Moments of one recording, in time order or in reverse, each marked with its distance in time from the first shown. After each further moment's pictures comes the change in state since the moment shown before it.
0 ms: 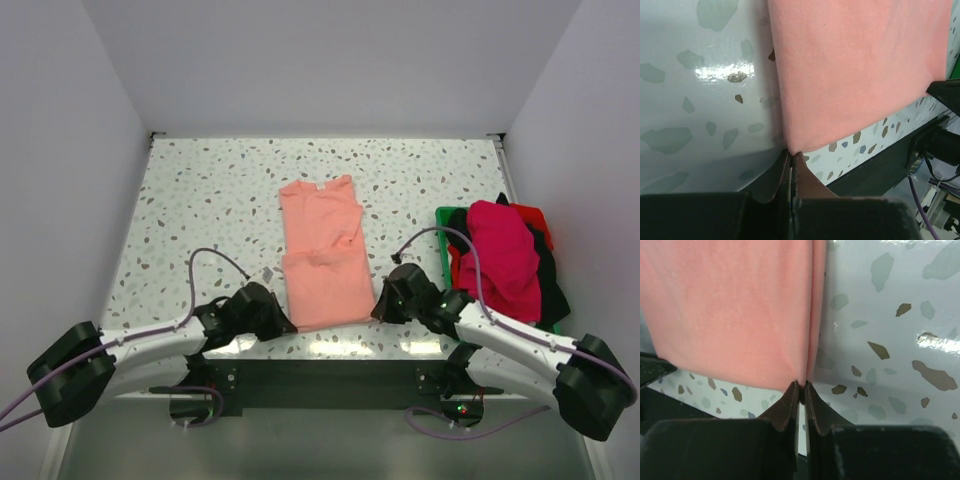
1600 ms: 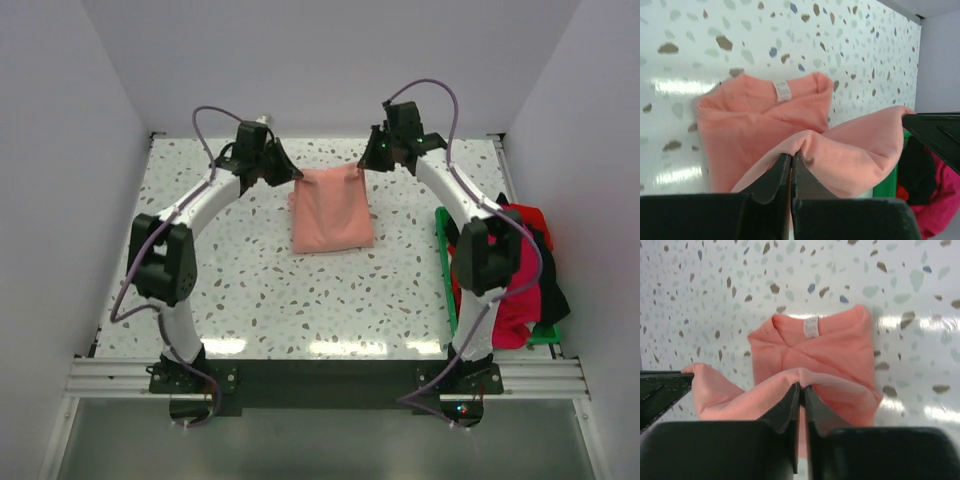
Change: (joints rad) left arm 0.550 0.796 1.263 -0.295 0.165 0.417; right arm -0.457 0.940 1.374 -0.234 -0.183 -0.323
